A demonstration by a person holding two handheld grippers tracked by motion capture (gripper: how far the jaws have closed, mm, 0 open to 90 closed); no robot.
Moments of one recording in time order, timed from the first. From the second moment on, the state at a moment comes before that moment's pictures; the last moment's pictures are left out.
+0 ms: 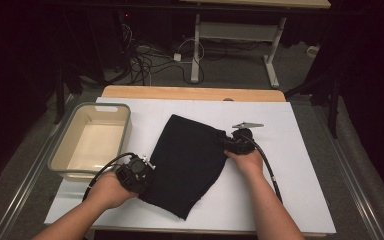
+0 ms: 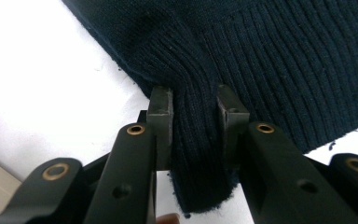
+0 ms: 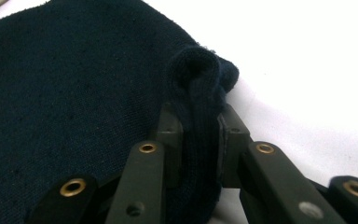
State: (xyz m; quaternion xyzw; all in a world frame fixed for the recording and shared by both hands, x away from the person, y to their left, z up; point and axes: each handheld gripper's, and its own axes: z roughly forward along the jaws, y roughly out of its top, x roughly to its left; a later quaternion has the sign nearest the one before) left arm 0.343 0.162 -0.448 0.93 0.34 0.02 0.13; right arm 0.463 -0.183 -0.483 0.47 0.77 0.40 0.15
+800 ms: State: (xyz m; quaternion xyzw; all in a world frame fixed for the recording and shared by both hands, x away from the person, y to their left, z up) left arm 0.355 0.146 -0.423 0.94 0.34 0.02 0.07; right arm 0.438 -0.173 -0.445 0.40 0.77 0.43 0.27
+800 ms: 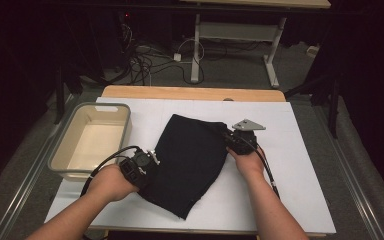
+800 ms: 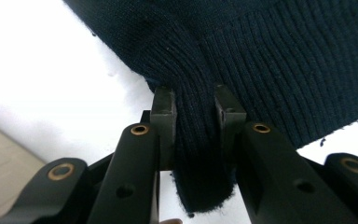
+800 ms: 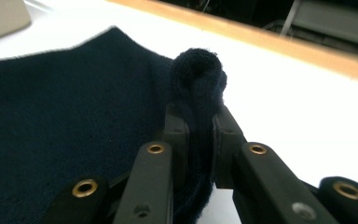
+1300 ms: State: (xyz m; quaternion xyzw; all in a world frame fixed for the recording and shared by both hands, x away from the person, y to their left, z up) left arm 0.357 0.146 -0.393 0.94 0.34 0.05 0.04; right arm 0.430 -0.156 -0.416 0.37 0.75 0.46 0.29
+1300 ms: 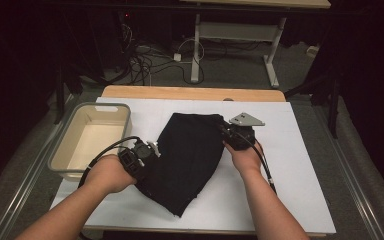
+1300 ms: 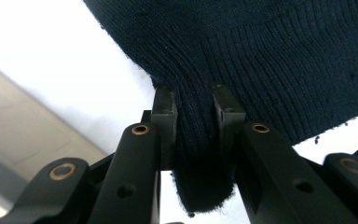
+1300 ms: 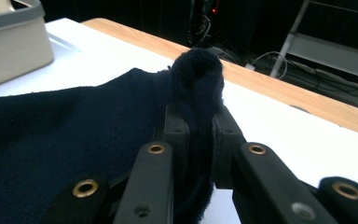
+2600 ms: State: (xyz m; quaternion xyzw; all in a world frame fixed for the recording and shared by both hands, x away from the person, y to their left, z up) left arm 0.369 0.151 -0.384 0.94 0.34 0.02 0.05; right arm 0.429 -0.153 -0.414 0.38 0.75 0.46 0.29
